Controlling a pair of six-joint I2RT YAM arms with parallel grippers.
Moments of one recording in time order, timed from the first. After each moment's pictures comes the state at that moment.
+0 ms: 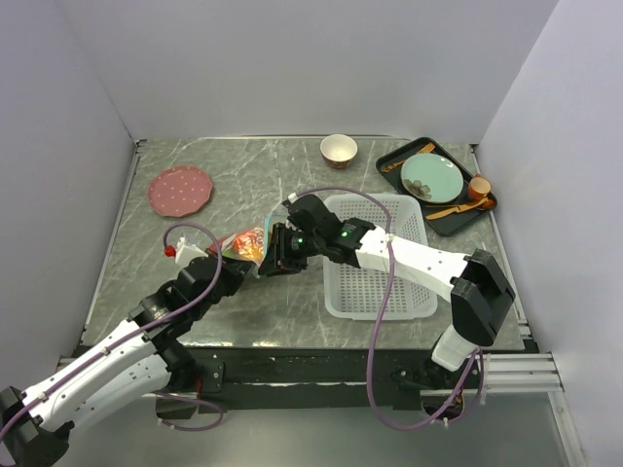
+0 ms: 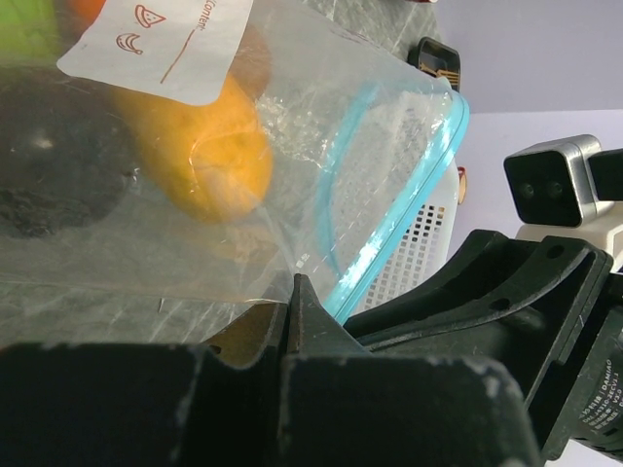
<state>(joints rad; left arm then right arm) -0.76 0.63 0.51 -0.37 -0.39 -1.40 0.92 1.63 1.26 -0.35 -0.35 0.96</state>
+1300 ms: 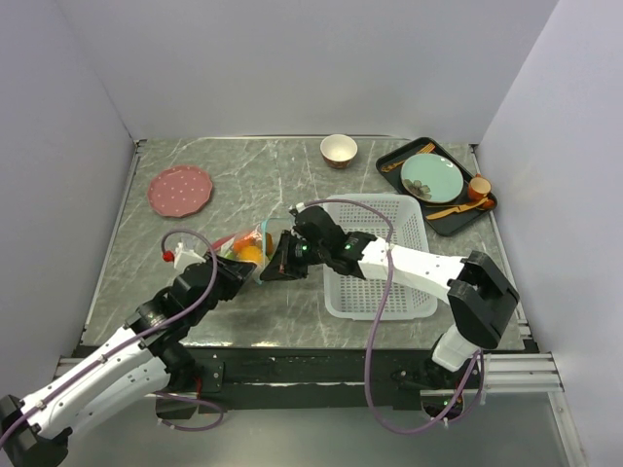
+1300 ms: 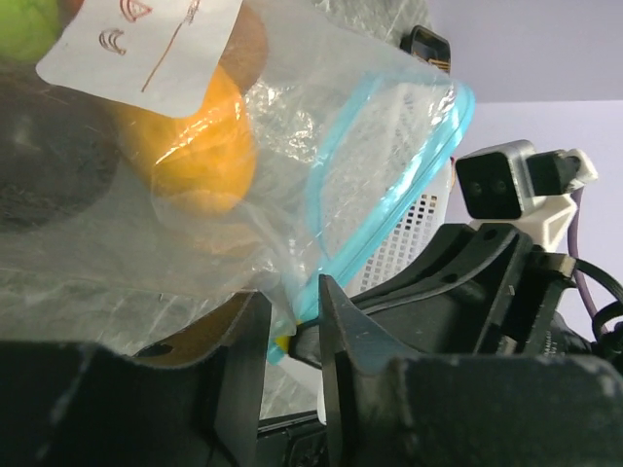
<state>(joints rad) -0.76 0.56 0.46 -0.36 -0.36 -1.42 0.92 1.60 1.10 -0.14 -0.36 1.10</state>
